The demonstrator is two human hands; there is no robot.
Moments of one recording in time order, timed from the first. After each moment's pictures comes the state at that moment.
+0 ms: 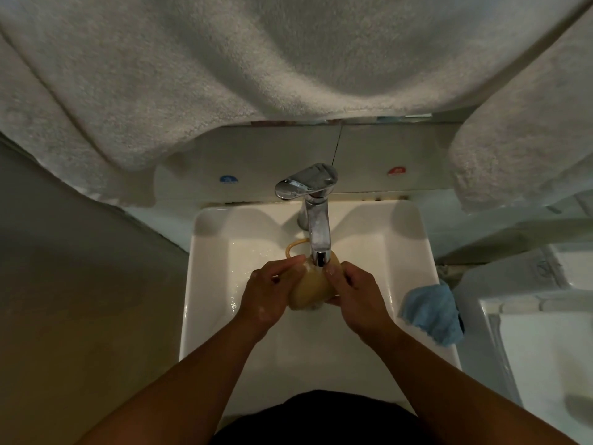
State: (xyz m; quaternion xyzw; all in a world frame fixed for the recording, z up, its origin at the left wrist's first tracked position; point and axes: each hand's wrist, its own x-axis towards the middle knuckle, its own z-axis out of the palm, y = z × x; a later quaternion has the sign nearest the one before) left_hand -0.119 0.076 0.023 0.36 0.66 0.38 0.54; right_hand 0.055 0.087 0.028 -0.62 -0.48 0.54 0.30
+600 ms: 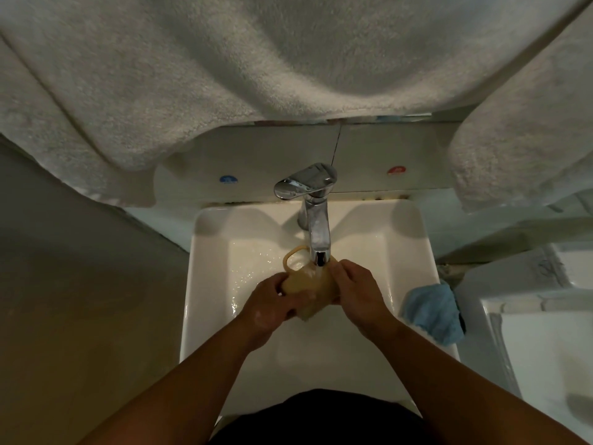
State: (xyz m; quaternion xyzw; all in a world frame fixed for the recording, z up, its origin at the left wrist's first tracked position) left_hand -0.119 0.064 0.023 0.26 0.61 0.31 0.68; right_hand 0.056 0.098 0.024 -0.63 -0.48 0.54 0.27
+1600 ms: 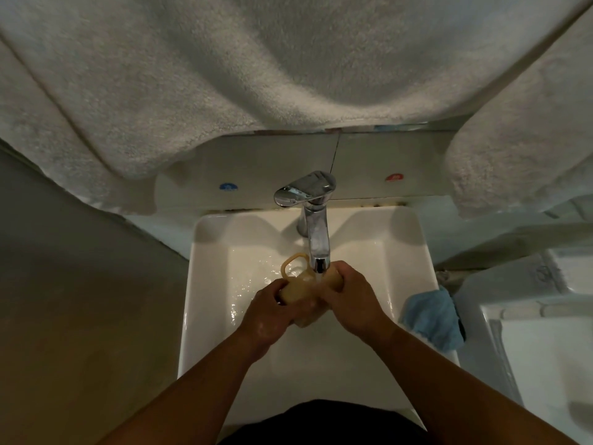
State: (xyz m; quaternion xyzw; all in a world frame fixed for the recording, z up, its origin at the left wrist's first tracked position) left_hand -0.117 0.060 0.020 0.30 0.65 0.31 0.63; right_hand 0.051 0.099 0.035 -0.62 -0.58 0.49 0.21
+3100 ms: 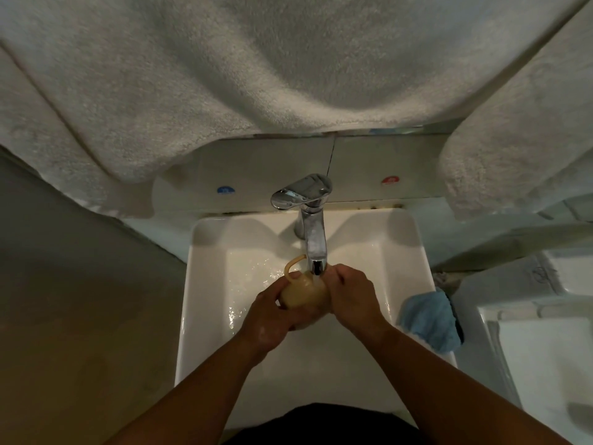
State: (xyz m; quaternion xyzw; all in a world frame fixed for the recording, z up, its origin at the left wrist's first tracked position) left_hand -0.111 0.059 0.027 0.31 0.63 0.34 0.63; right_hand 0.044 0.106 0.058 -0.68 -0.61 0.39 0.10
